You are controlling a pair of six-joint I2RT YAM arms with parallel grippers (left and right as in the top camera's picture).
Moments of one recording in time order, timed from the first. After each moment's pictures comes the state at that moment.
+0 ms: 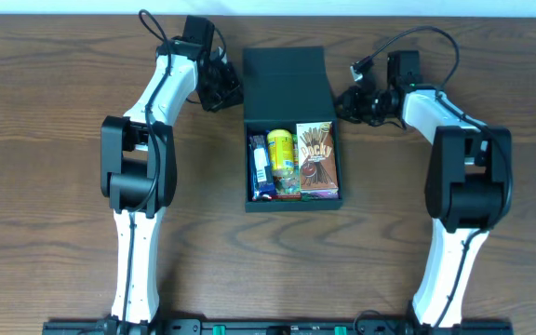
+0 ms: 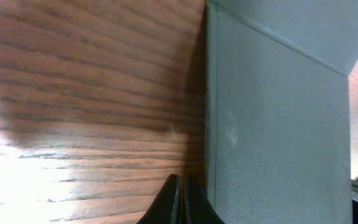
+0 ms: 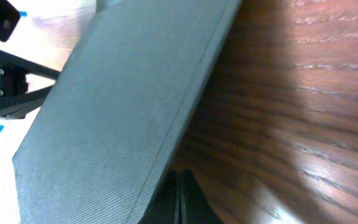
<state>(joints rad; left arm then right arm) -0.18 2.44 2.03 -0.86 0.53 -0.61 0.02 2.28 1.53 -0.37 -0.85 0.25</state>
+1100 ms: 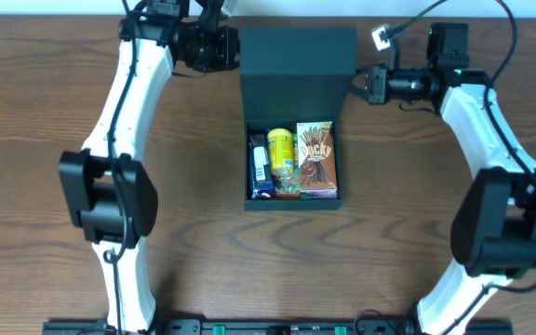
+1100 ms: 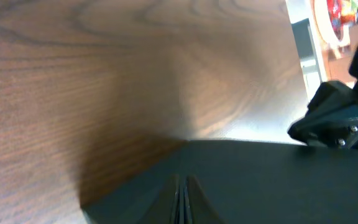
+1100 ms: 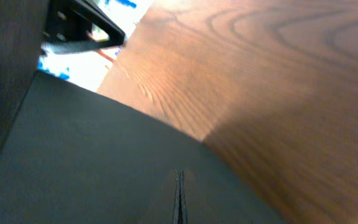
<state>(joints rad) -0.16 2.14 2.08 -0.97 0.76 -0.12 -0.04 1.94 1.53 -0.59 -1.11 -0.11</state>
